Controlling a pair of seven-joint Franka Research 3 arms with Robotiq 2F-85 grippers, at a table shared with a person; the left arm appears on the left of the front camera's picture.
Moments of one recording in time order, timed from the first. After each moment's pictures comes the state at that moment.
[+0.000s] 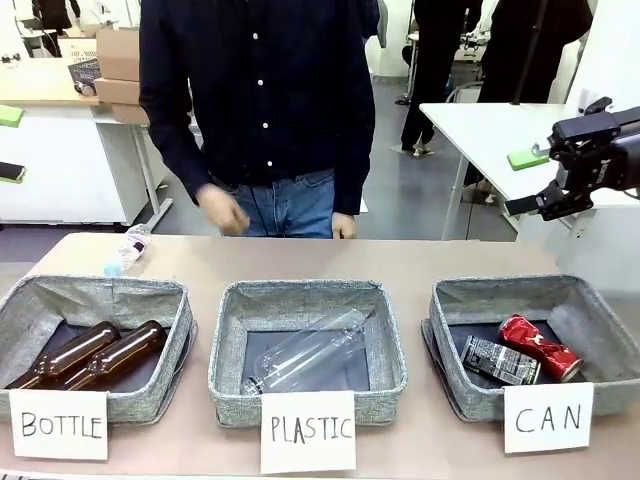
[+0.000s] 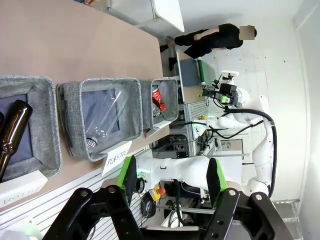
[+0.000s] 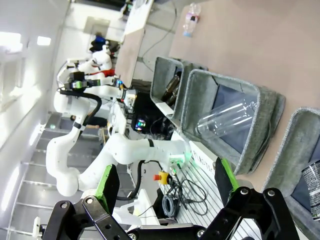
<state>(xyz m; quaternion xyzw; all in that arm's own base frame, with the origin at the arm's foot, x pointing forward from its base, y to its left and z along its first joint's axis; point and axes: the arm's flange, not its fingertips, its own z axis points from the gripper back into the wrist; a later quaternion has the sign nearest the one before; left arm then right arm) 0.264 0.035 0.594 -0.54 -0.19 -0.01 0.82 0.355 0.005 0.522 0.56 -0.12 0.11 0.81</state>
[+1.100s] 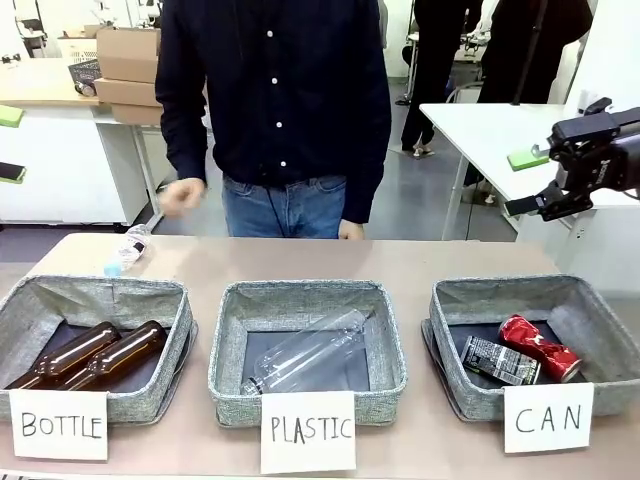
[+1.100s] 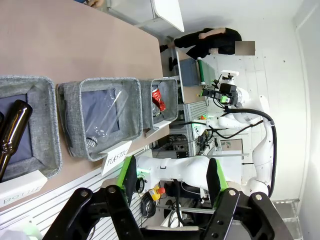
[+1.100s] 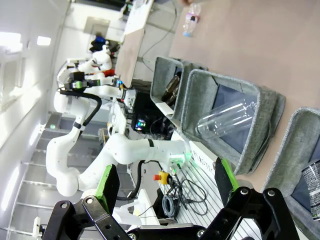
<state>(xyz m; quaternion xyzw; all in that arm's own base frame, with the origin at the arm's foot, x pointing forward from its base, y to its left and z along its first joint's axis) 0.264 0.036 0.594 -0.54 -0.19 -0.01 0.82 0.355 0.005 0.522 0.56 -0.12 0.11 0.81</state>
